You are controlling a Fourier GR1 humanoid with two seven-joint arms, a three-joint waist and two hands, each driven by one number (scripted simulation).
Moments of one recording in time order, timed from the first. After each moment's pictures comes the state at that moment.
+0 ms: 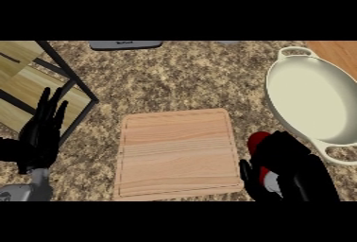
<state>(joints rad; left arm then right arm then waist) -0.07 0.33 -0.03 -1.50 0.35 0.27 -0.04 0.07 -0.31 0.42 -2.12 1.03 -0.16 0.15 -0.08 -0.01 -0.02</state>
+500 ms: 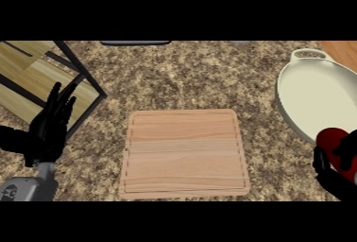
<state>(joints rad) -0.11 0.34 -0.06 -1.50 0.34 0.27 0.01 0.14 -0.47 0.01 -2.23 0.77 -0.06 0.18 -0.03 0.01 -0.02</state>
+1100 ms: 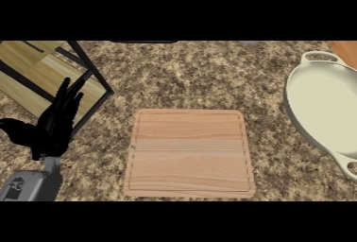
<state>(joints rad) -0.16 0.34 -0.09 -1.46 0.32 0.24 0.01 -0.01 -0.64 -0.34 -1.72 0.48 -0.03 -0.14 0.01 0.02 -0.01</state>
